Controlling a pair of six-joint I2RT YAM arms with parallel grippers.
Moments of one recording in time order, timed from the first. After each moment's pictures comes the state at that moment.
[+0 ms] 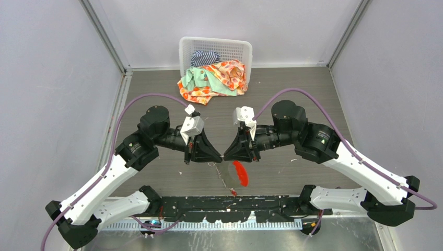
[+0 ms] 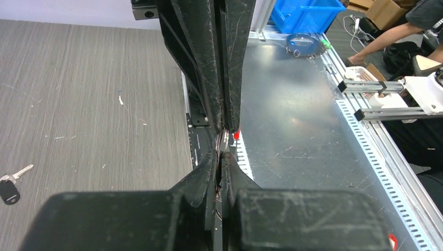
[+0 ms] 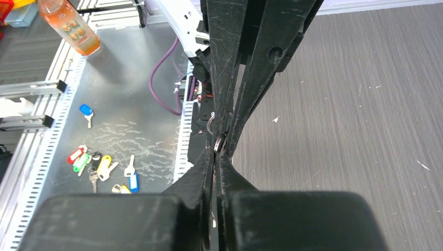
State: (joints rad) left arm -0.75 0.90 1.04 -0.33 1.03 -0.03; right arm 1.00 1.06 1.33 -0.58 -0.62 -0.05
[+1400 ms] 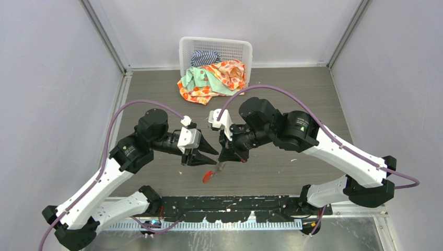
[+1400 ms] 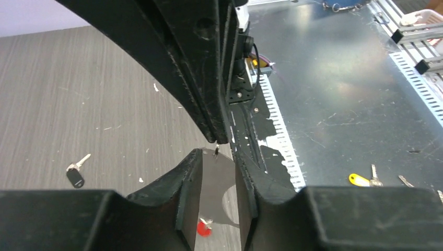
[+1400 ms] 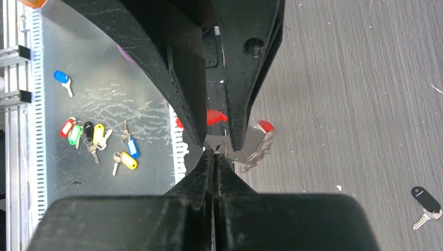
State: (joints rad) left arm -0.76 0.86 1.06 -0.51 0.95 0.32; right arm 1.14 1.32 1.66 -0.97 -0.38 -0.05
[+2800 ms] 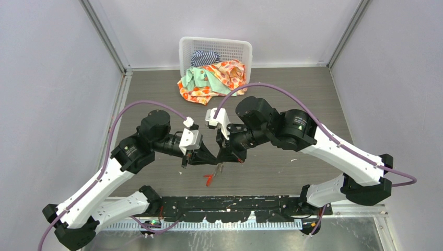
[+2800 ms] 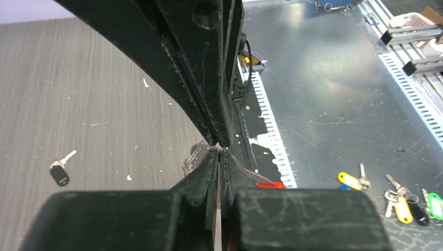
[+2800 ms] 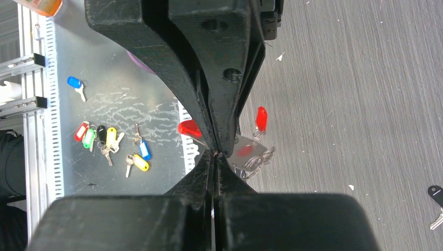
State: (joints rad) left arm -0.77 0.86 1.05 -0.53 0.96 0.29; right arm 1.15 1.36 1.71 -1.00 -0.38 0.00
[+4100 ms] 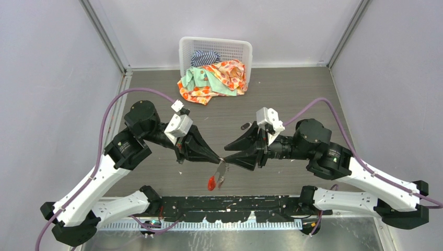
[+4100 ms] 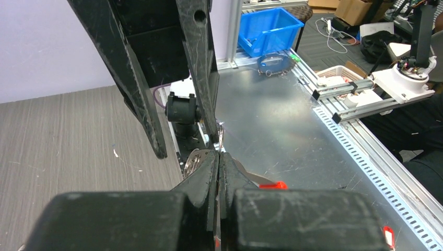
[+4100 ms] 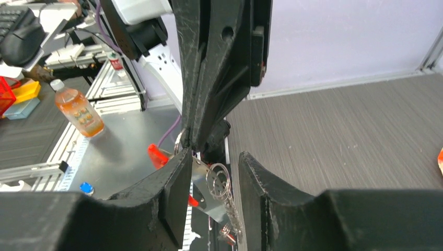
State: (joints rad) left arm -0.79 0.91 1.21 -0.29 1.13 -0.05; right arm 1.15 0.87 1.13 -0.18 -0.36 0.16
